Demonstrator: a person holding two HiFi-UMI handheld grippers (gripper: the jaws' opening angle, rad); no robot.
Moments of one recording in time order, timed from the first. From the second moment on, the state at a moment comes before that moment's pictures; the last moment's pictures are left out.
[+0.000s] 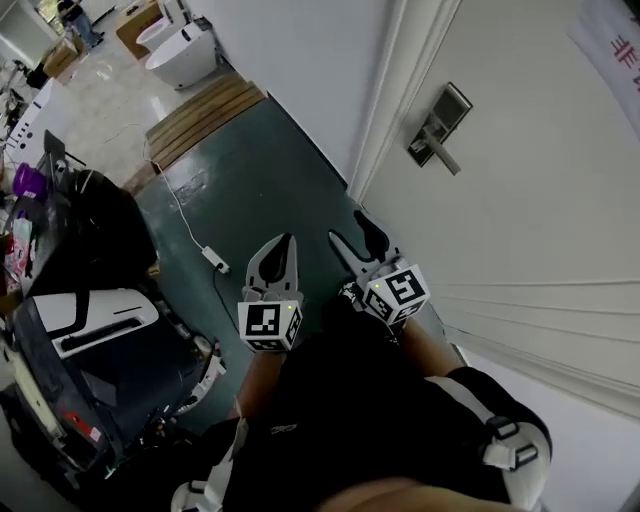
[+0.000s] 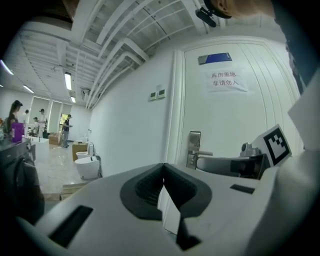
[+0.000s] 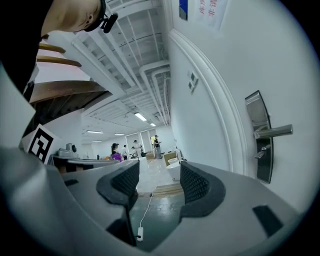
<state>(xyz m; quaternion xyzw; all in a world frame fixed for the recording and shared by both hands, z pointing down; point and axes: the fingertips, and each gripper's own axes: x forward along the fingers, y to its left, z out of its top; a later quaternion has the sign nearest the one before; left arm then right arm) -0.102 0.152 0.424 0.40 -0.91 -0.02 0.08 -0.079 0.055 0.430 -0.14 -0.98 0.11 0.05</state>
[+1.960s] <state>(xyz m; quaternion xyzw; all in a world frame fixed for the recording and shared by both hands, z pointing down) -0.244 -0.183 0.507 0.85 -0.50 0.10 0.15 -0.166 -0.190 0.519 0.42 -0.83 0.37 -0.10</state>
